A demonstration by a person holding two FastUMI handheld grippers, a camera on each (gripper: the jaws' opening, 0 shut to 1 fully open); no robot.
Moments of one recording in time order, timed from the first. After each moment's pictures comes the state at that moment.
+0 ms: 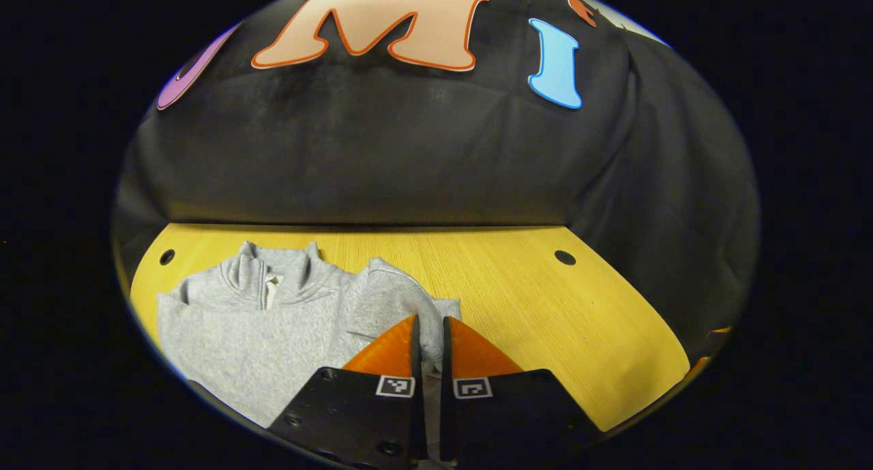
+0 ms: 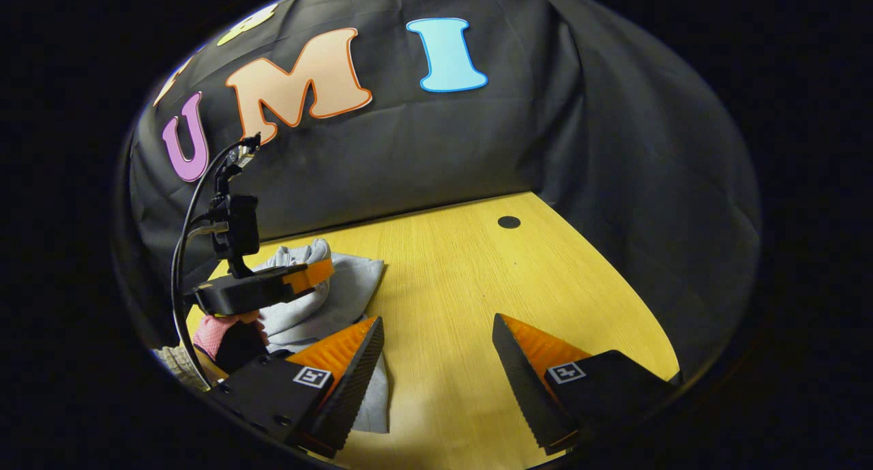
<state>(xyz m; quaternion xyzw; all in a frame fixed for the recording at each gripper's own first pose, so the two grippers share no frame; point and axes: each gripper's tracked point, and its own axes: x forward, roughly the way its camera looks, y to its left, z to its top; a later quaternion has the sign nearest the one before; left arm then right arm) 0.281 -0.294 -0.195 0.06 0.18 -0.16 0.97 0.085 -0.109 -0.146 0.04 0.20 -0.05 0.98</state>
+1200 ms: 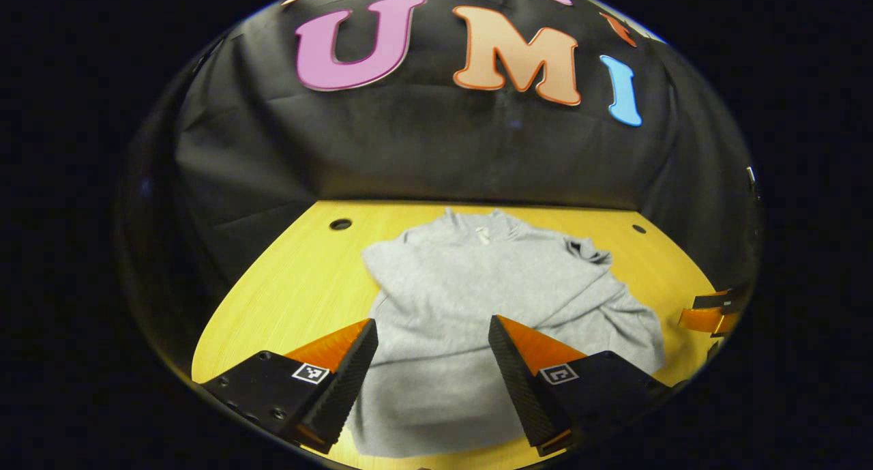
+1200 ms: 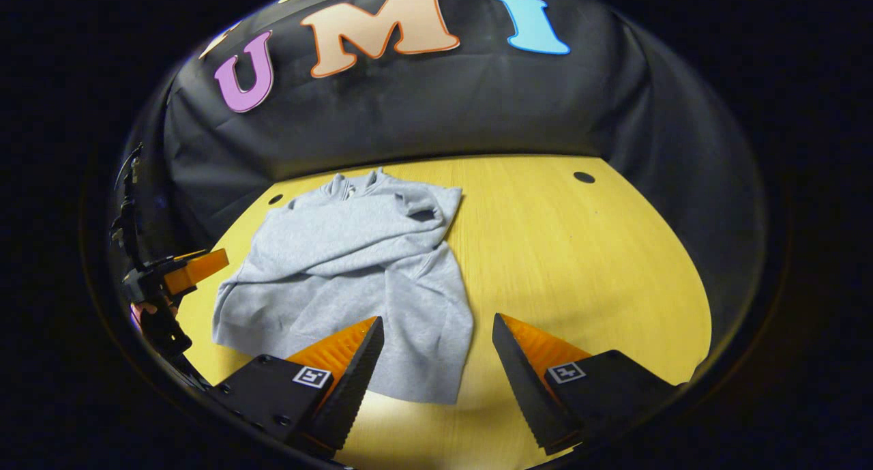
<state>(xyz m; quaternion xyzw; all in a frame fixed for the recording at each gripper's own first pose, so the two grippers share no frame) 0.089 0.012 -0.172 0.07 0.18 0.01 0.98 0.049 0.008 -0.249 -0.02 0.28 0.05 0.96</state>
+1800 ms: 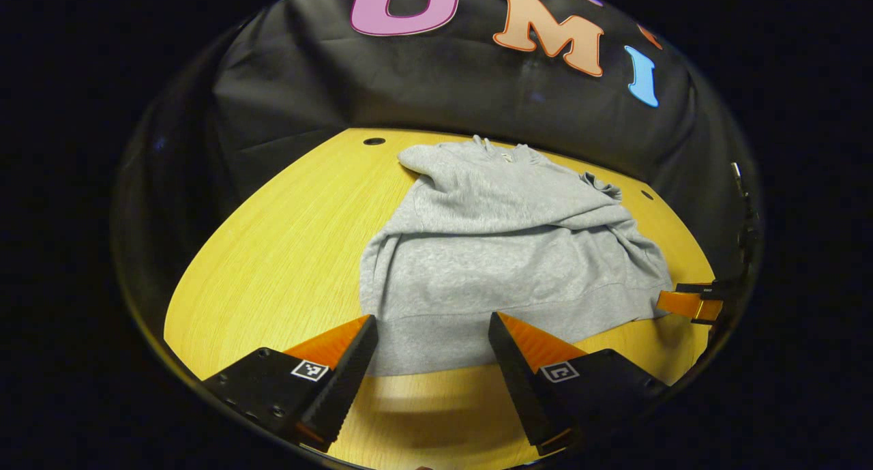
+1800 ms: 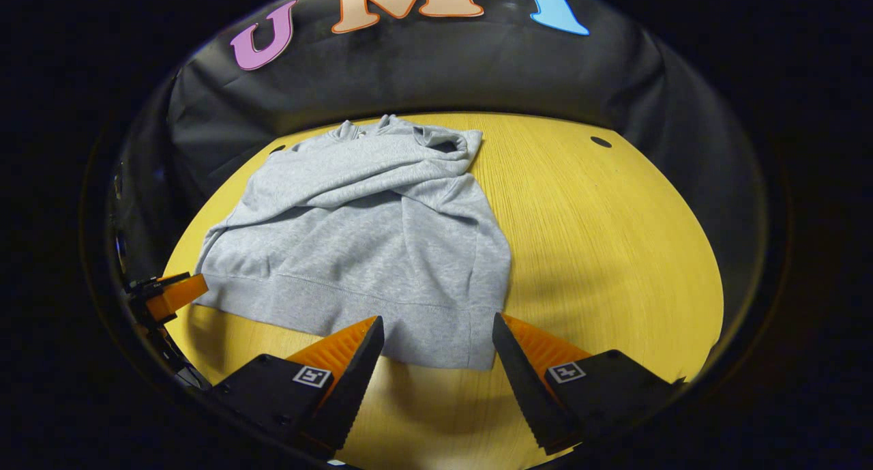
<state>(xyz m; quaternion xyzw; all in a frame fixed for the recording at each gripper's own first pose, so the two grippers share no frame) 0.010 0.042 -0.257 0.04 0.25 0.03 0.97 0.018 0.021 -0.321 -0.05 0.33 0.04 0.94</state>
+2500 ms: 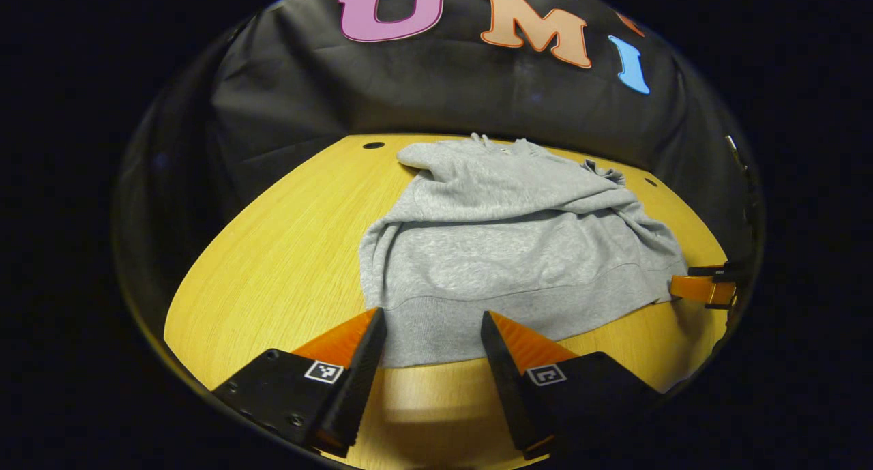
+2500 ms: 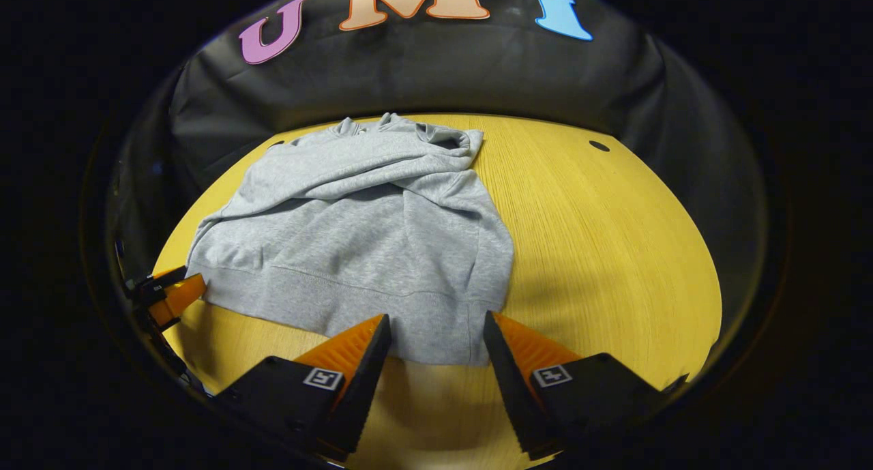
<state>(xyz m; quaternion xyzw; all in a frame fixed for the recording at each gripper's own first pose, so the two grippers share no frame) 0.011 0.042 -0.274 0.07 0.23 0.03 0.97 0.017 0.025 -0.327 -0.07 0.32 0.04 0.94</state>
